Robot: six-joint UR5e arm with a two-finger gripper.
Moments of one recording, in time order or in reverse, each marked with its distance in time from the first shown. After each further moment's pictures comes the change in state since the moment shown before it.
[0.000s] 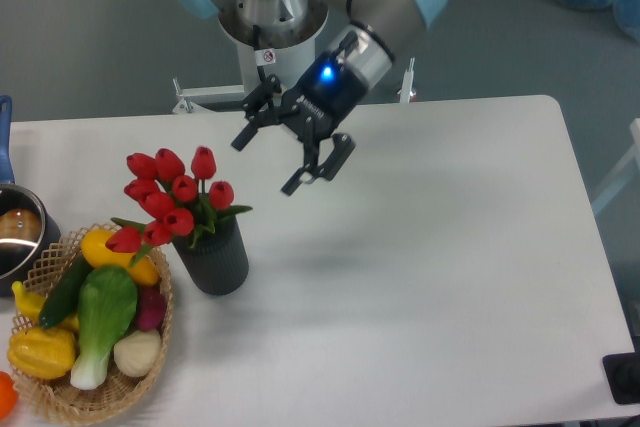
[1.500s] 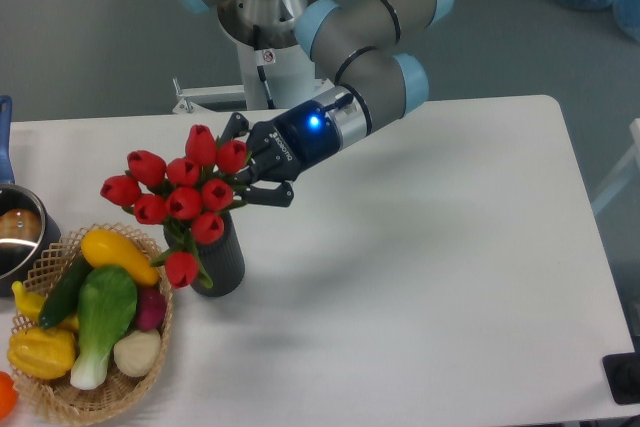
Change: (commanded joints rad) arm -0.190 -0.342 -0.014 0.012 -0.517 0.006
